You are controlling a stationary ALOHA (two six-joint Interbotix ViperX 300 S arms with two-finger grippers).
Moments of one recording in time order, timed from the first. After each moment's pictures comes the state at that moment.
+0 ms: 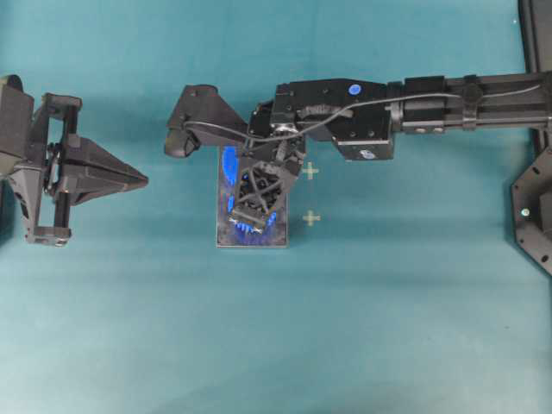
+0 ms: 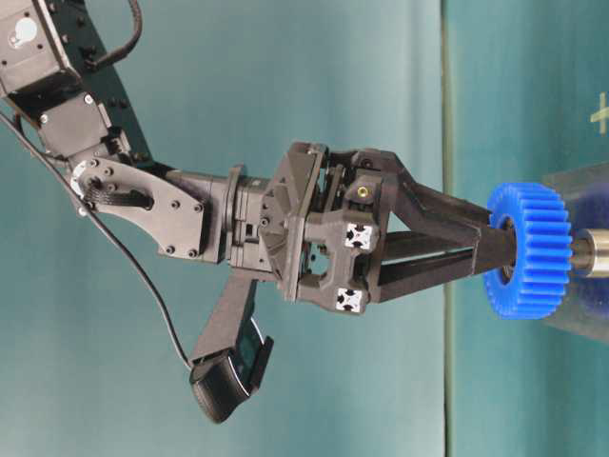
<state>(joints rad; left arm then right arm) -0.01 -0.67 1.03 0.01 -0.02 -0.05 -0.09 0.33 0.00 0.17 1.04 0.19</state>
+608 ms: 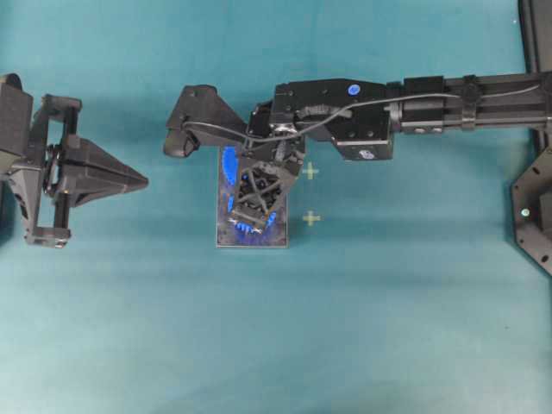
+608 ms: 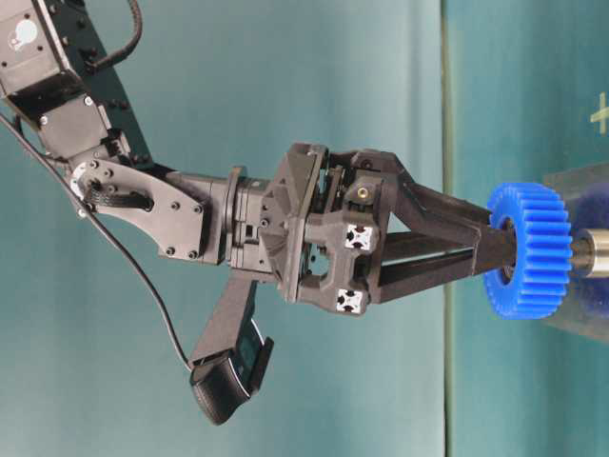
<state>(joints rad) -0.03 -0.67 1.03 0.01 -0.02 -0.08 -0.09 0.34 0.00 0.16 1.05 0.19</state>
